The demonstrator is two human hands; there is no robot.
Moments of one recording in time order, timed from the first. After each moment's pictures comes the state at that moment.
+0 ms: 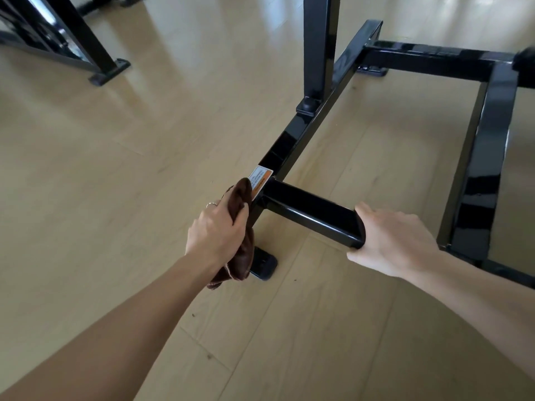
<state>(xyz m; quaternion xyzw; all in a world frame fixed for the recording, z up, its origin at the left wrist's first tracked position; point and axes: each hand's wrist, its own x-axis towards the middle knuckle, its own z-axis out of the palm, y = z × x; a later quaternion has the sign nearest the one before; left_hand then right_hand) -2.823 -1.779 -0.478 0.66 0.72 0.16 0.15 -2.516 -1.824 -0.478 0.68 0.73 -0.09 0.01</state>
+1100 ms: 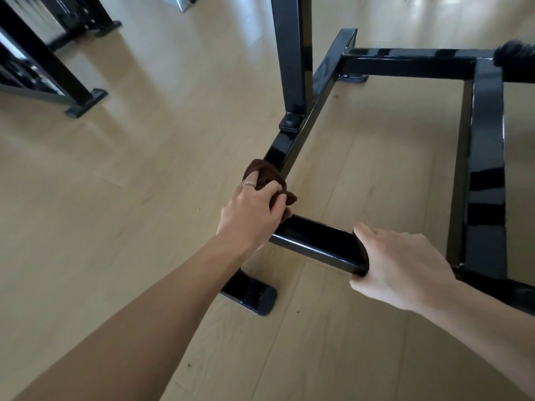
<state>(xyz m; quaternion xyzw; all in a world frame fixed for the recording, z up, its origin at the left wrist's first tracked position) -2.747 -1.701 -0.467 0.81 0.58 0.08 0.08 -2.520 -1.826 -0.471 0.70 0.71 -0.11 0.02</state>
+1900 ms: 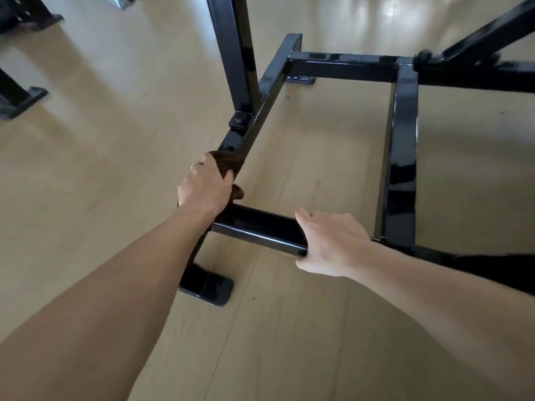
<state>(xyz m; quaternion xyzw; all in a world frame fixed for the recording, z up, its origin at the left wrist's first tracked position) -2.715 -1.664 -0.460 0.72 0.68 0.08 0.07 -2.516 -1.818 -0.471 0.67 0.73 -0.14 0.03</state>
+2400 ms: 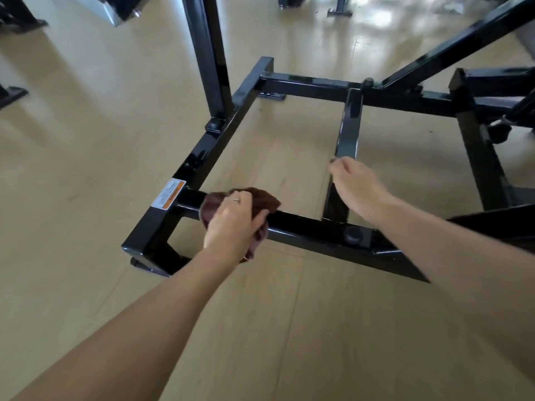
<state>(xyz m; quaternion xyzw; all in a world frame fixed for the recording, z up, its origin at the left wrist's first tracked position) -2.653 -1.816 -0.459 0.81 0.55 0.14 0.15 -2.422 -1.860 -0.394 0.78 0.54 -0.24 -0.21</state>
